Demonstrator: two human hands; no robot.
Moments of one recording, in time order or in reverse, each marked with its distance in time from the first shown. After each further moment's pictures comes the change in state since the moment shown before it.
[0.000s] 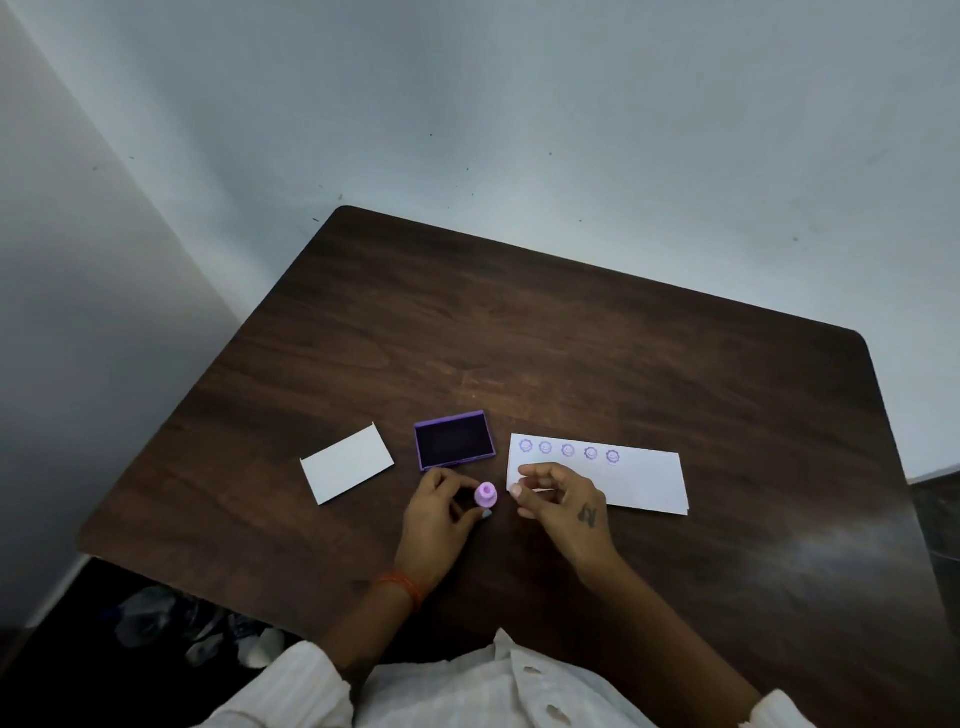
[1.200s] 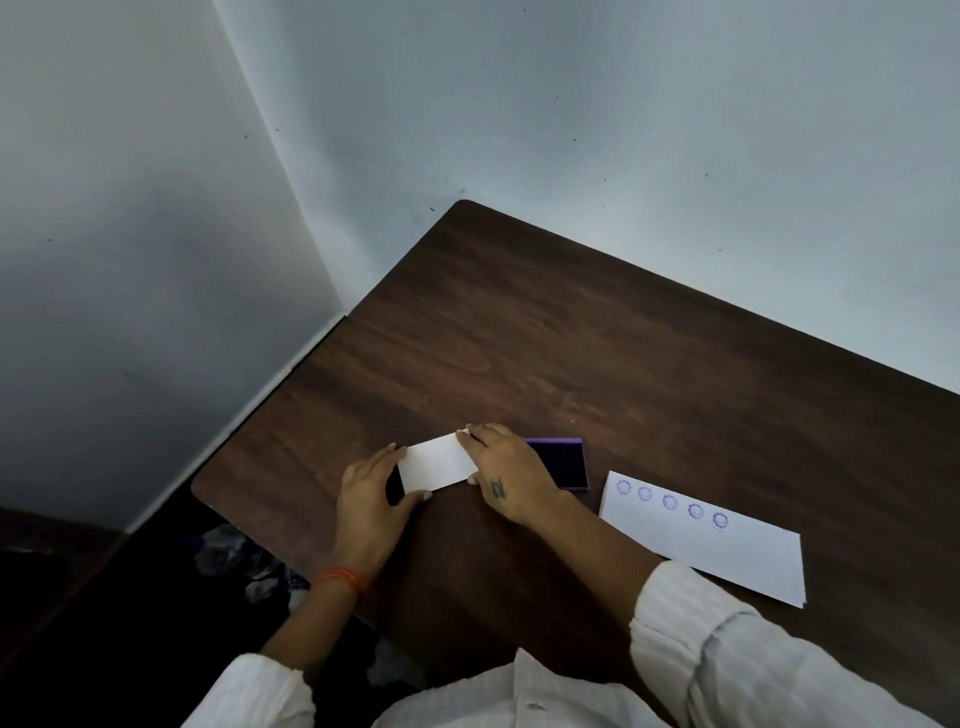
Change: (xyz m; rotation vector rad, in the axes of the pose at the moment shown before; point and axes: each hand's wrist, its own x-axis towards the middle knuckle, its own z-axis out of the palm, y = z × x) left_hand -0.004 -0.078 -0.113 0.213 0.322 -0.261; right_hand 0.061 -0.070 0.132 -1.042 -0.548 -0.741
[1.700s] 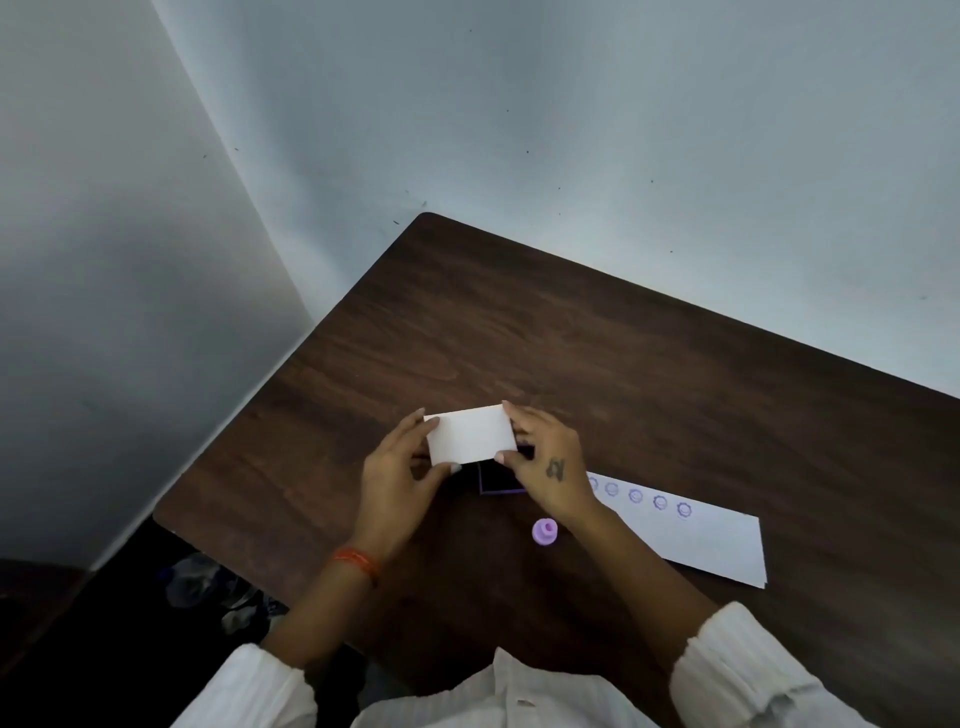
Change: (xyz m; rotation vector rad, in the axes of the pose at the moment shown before) left_hand 0.013 0.072 0.003 -0.244 0.005 0.206; right_hand -0.041 0.039 -0.023 0.646 0.479 0.309
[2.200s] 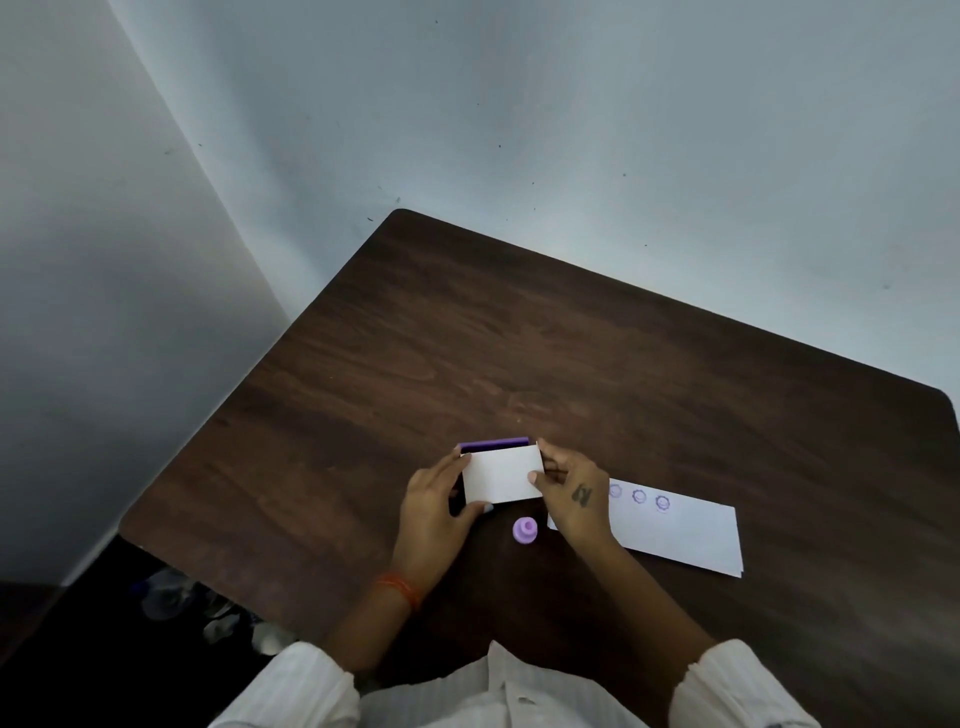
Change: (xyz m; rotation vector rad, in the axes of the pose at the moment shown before) left_hand -0.026 0.002 0.059 0.095 -0.157 -0.003; right_hand -0.032 0.038 -0.015 0.101 0.163 0.379
